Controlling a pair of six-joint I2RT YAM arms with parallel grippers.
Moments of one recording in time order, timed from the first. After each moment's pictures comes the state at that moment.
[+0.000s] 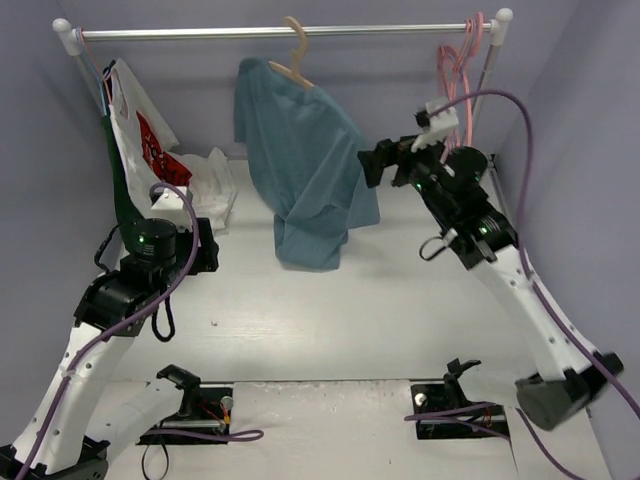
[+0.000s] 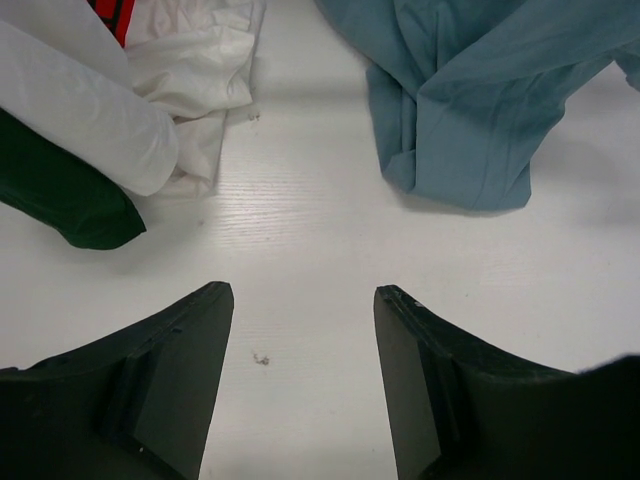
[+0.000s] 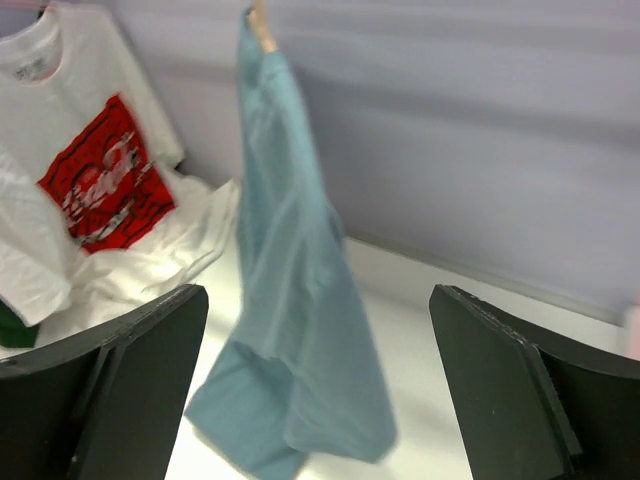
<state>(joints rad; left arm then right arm) -0.41 0.83 1.18 -0.87 -0.24 -0.27 0.47 1.29 1.41 -0.11 -0.05 0.08</state>
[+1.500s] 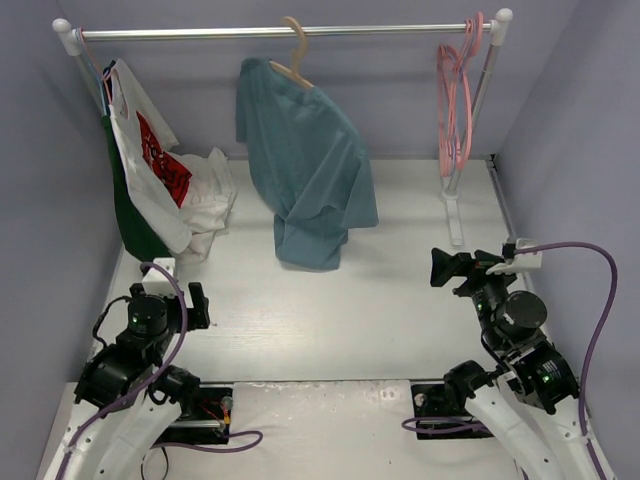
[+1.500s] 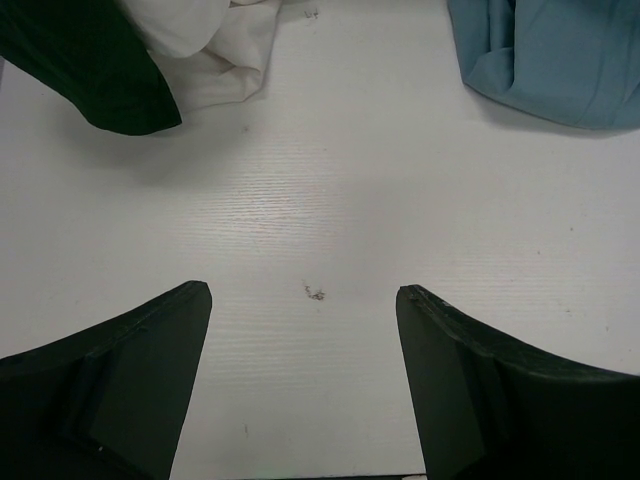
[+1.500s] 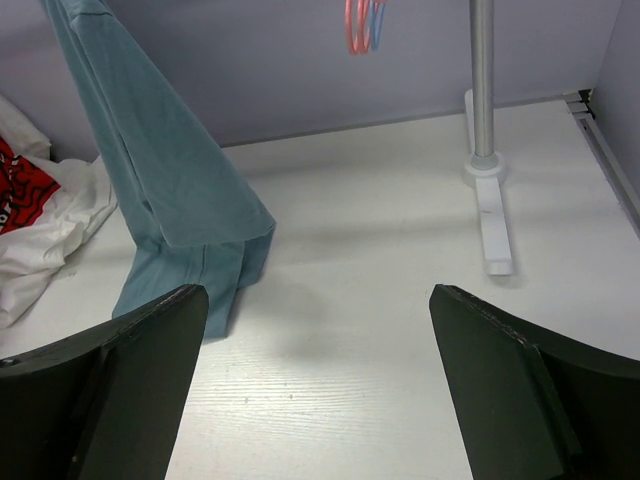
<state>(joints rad) -0.40 0.33 0.70 -0.89 -0.32 -0.25 0.47 0.34 0.72 -0.41 0.36 0.26</state>
